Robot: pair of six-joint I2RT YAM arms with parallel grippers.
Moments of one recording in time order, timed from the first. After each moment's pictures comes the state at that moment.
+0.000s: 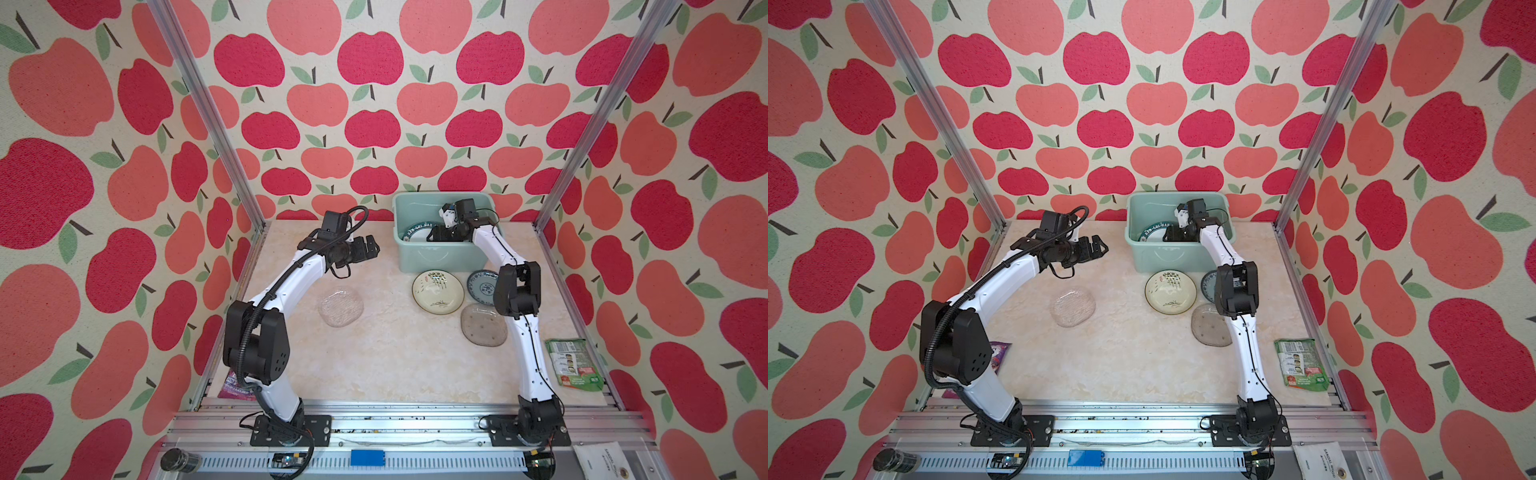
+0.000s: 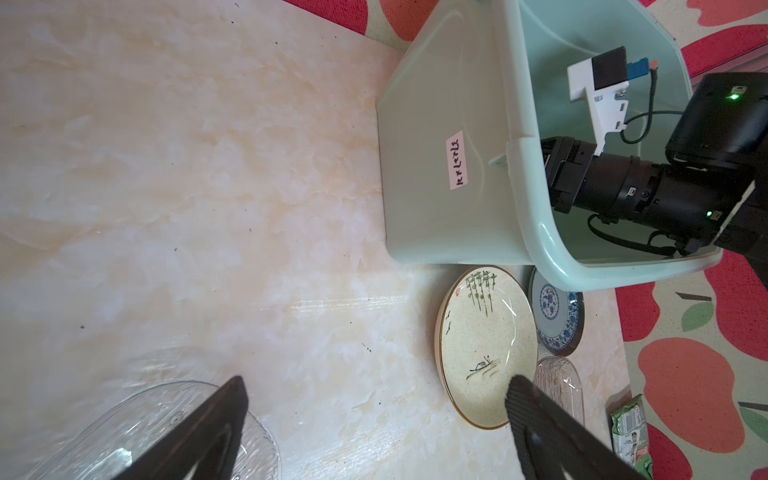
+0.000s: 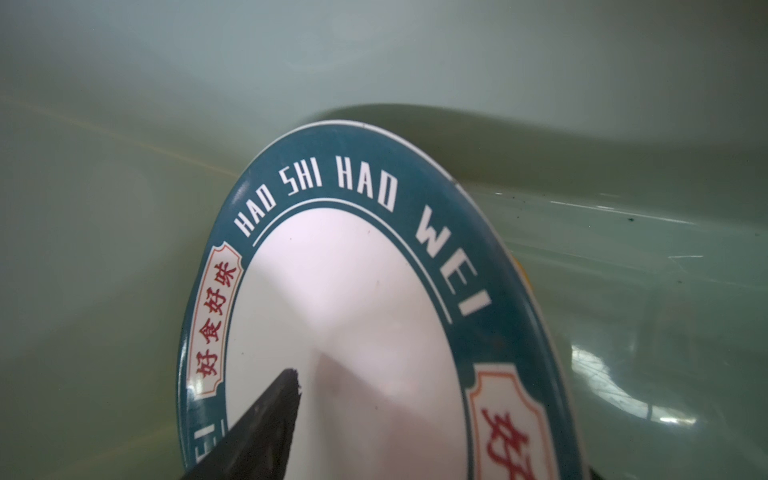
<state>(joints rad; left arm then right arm) -0.30 1.72 1.47 -0.56 0.26 -0.46 0.29 2.58 2.37 -0.72 -0.36 0.13</state>
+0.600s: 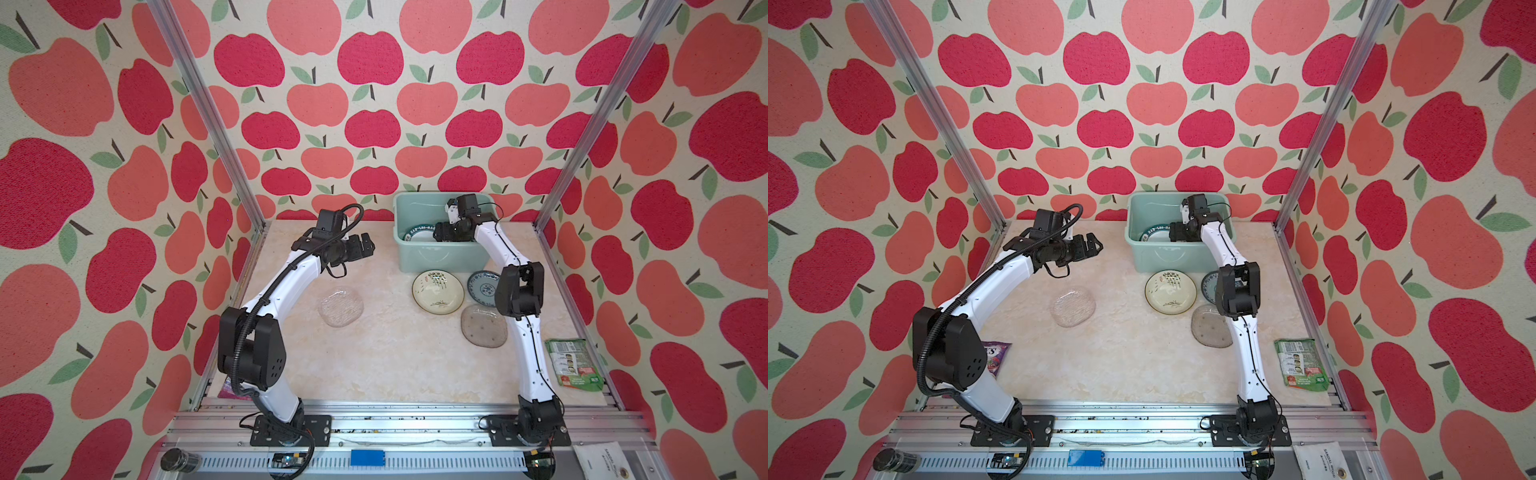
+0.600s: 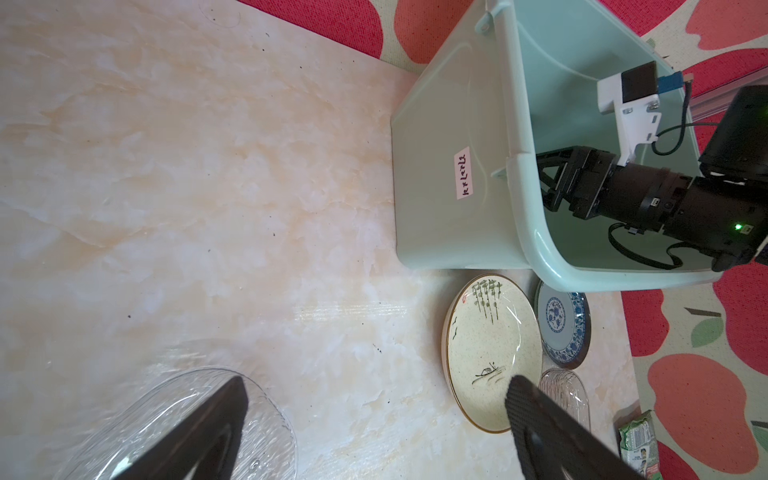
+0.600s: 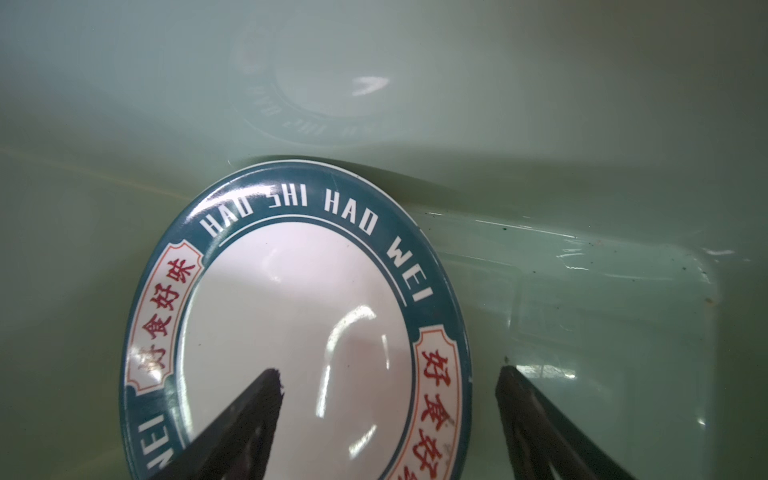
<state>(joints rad) -0.29 1.67 1.47 -0.58 0.23 -0.45 0.29 2.54 2.40 -0.77 -0.17 0.10</state>
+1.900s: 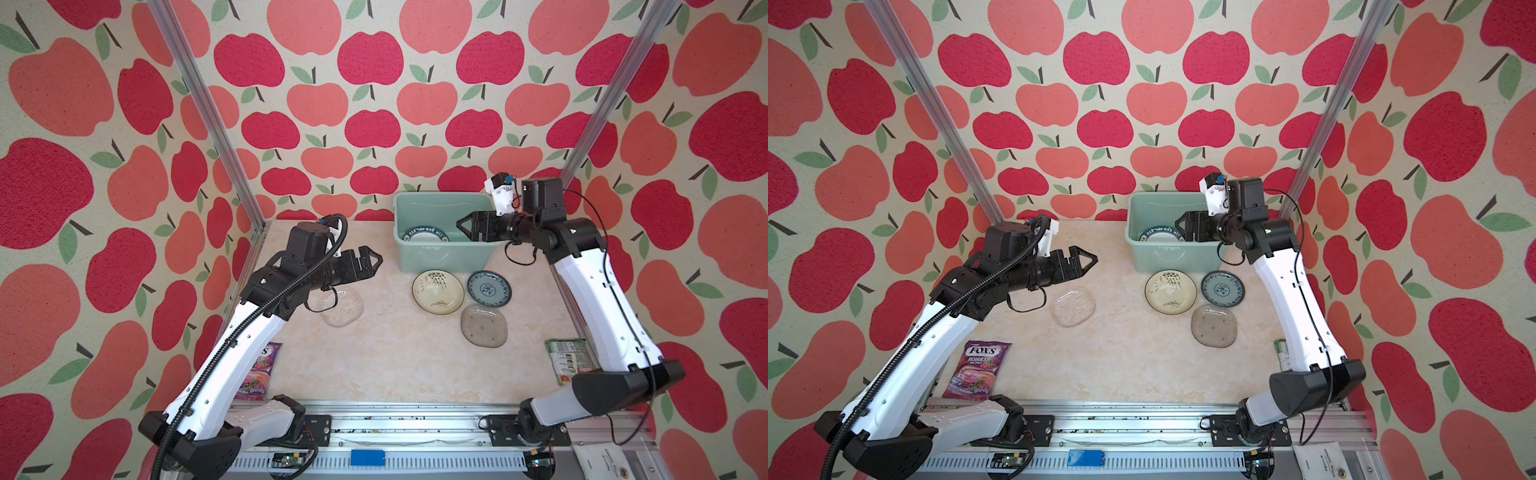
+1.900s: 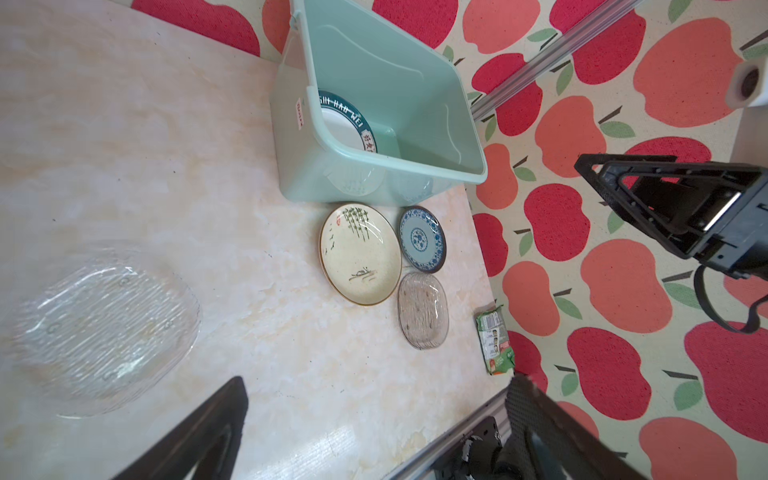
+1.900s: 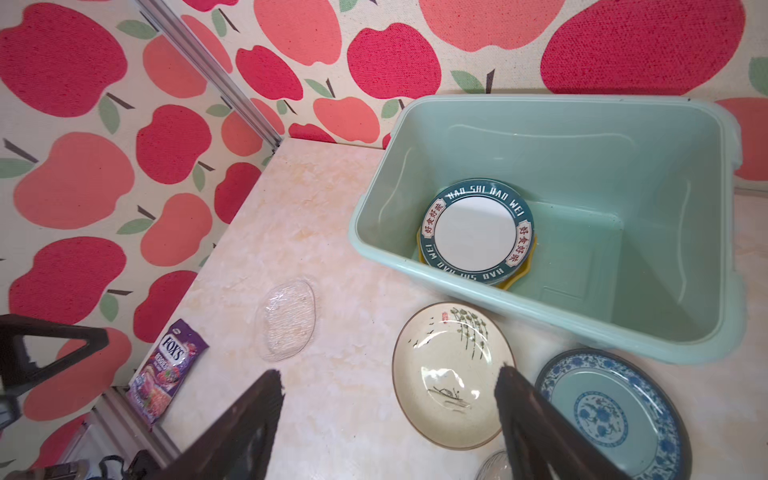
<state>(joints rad) -0.50 1.17 1.43 -0.85 0.26 -0.62 0.34 1.44 1.76 -0.92 -0.37 0.17</state>
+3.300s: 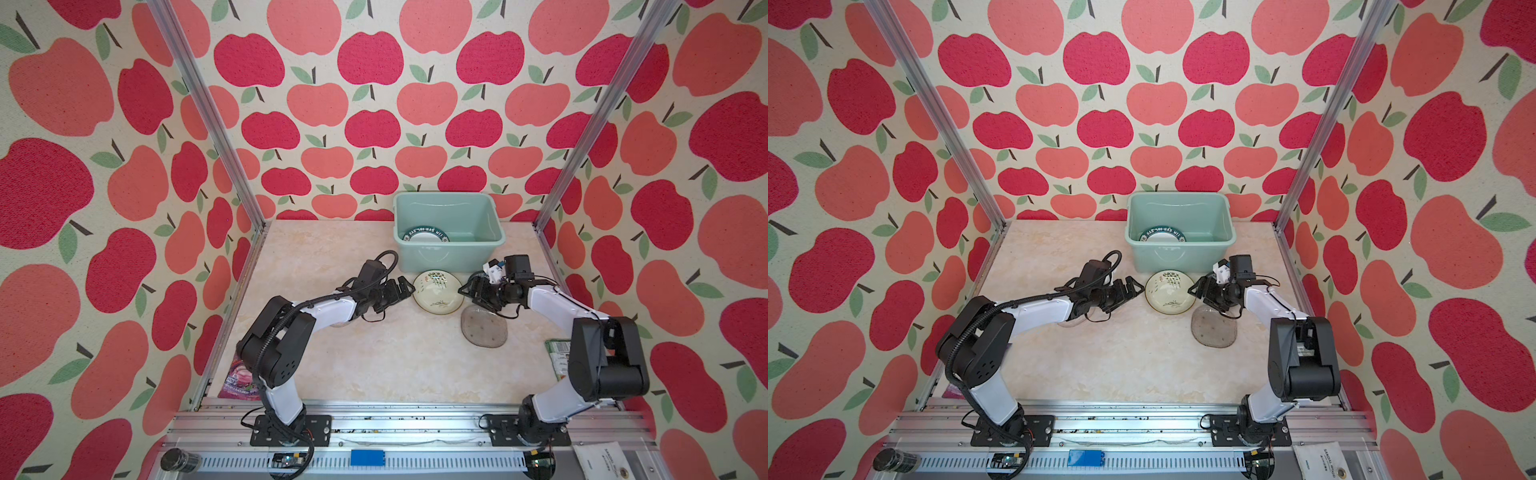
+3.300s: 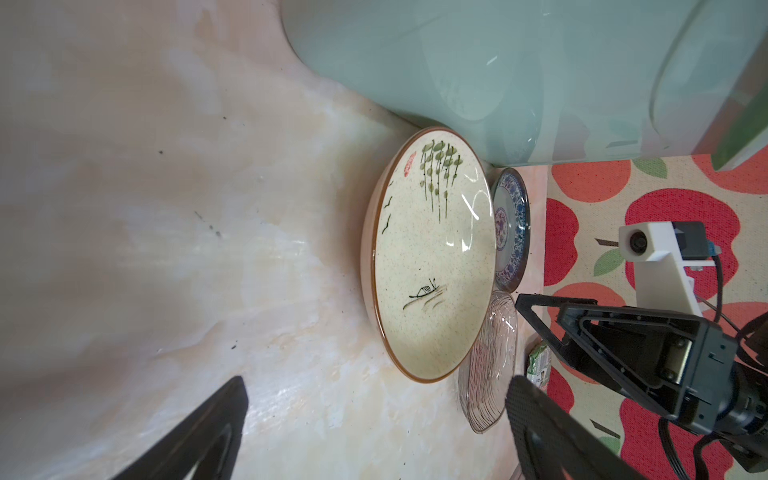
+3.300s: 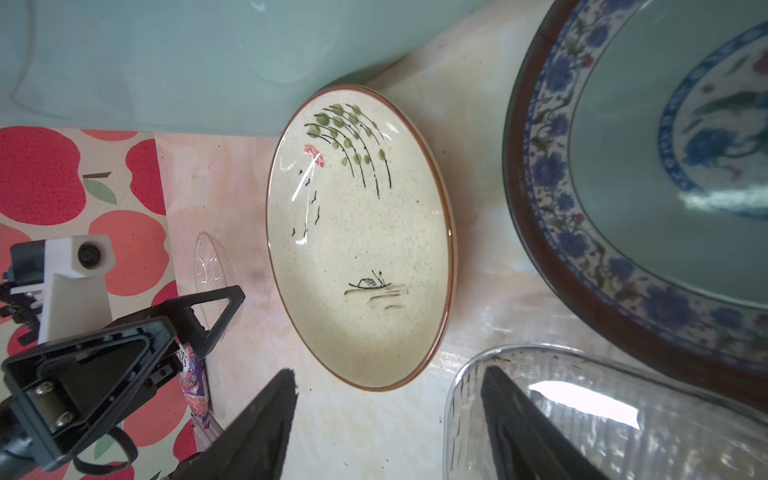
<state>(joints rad) -0.58 1.77 0.99 0.07 0.33 -0.90 0.13 1.58 0.92 -0.37 -0.59 0.46</state>
